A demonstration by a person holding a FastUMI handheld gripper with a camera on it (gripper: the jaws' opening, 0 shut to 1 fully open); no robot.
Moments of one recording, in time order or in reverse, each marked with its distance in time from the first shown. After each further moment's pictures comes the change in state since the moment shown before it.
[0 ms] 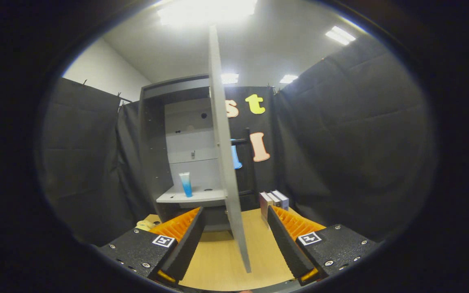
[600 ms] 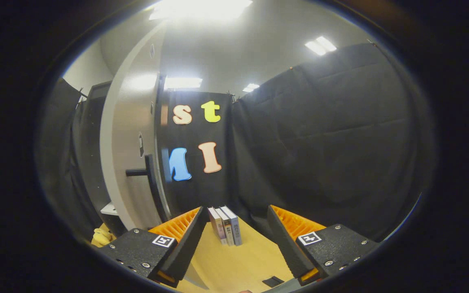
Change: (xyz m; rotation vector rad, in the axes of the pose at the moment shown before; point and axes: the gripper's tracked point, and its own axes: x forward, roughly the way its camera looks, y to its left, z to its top) arm 0.053 -0.083 0.029 -0.033 -0.052 -0.297
